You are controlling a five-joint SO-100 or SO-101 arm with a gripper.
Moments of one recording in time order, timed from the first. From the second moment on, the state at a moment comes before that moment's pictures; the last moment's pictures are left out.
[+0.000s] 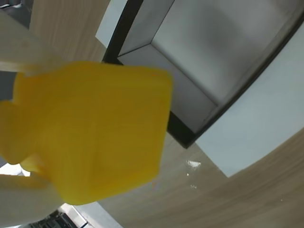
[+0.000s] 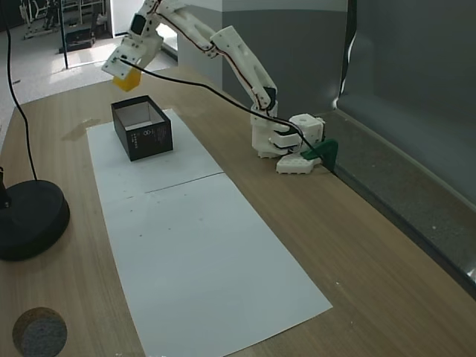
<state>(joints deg) 48.3 56.2 16.3 98.8 -7.1</state>
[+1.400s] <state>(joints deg) 11.5 66.0 26.7 98.9 7.4</state>
